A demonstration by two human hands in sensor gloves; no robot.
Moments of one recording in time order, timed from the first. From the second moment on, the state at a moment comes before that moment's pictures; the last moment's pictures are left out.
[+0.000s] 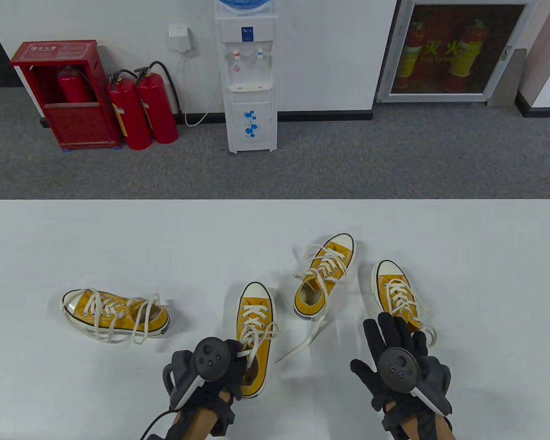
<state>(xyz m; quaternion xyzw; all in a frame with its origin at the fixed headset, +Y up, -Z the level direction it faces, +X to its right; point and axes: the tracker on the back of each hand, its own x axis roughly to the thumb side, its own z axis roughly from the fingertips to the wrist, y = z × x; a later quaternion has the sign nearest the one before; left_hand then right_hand) -0.162 -0.749 -0.268 -0.03 -0.02 0.21 0.98 0.204 -0.735 -0.252 0.05 -0.03 0.99 0.15</state>
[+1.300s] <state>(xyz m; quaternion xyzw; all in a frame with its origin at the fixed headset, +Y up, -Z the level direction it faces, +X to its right) -0.178 -0.727 -0.310 -0.14 0.00 0.40 0.91 0.202 -0.735 -0.251 0.05 -0.04 0.99 0.15</state>
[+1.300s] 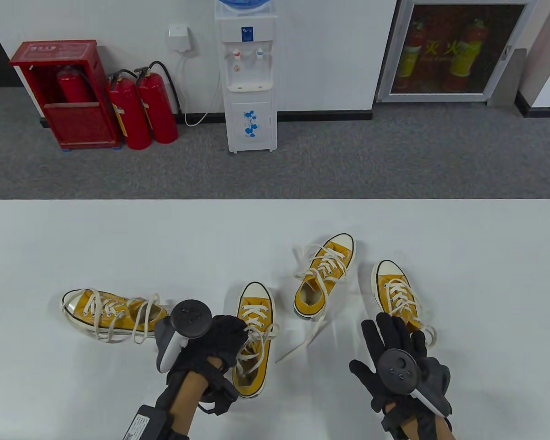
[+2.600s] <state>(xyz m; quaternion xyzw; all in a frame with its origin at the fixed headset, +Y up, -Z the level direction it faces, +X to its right) -0.278 -0.752 -0.290 -0.02 0.05 0.68 0.74 0.195 -0.736 -0.251 0.05 -0.05 0.99 0.13</state>
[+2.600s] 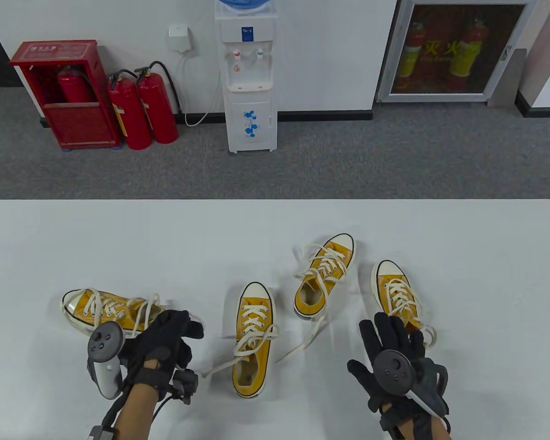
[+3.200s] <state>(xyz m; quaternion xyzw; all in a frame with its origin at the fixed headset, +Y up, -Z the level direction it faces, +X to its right) -0.273 -0.757 -0.284 -0.02 0.03 0.70 0.72 0.059 -0.698 -0.282 0.17 0.02 0.96 0.23</state>
